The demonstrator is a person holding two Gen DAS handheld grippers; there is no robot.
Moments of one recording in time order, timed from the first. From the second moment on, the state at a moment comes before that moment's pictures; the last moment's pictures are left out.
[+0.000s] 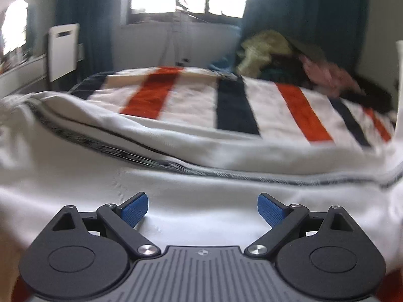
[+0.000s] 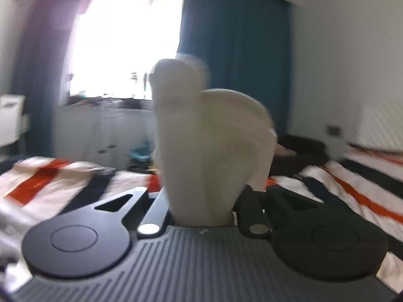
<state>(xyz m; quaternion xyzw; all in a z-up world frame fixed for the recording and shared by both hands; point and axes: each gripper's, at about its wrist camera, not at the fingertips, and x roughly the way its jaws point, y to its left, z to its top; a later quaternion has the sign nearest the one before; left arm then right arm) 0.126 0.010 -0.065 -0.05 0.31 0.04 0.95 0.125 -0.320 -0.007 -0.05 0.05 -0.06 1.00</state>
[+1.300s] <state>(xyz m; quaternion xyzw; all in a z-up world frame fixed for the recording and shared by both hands) 0.070 0.047 -0.037 -0.17 0.25 -0.04 0.95 0.041 -0.258 -0.046 0.08 0.31 0.18 0.93</state>
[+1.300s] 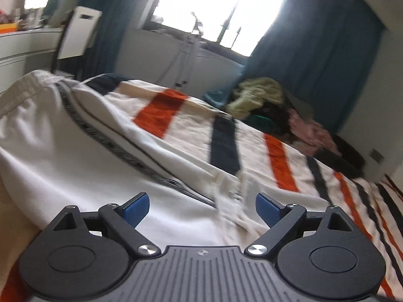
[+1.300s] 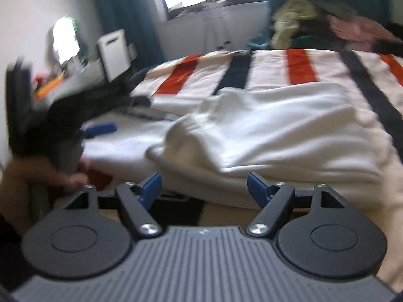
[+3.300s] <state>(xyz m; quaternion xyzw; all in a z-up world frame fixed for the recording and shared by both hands) 0.073 0.261 -0.092 -0.49 0.30 0.17 0.80 0.095 -0.324 -0.087 0.14 0.36 -0.03 0.92</state>
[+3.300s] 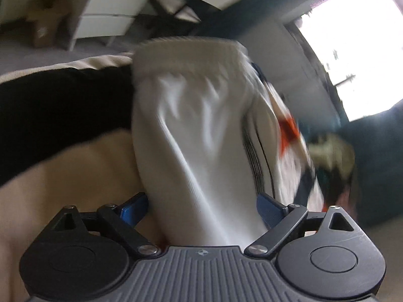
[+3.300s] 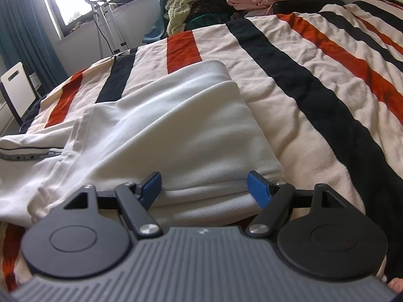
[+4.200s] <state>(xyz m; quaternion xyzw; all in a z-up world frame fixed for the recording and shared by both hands) 0.117 0.053 0.093 -0.08 0.04 0.12 0.99 0.081 -0.363 -0.068 0.31 0.31 -0.01 0.90</state>
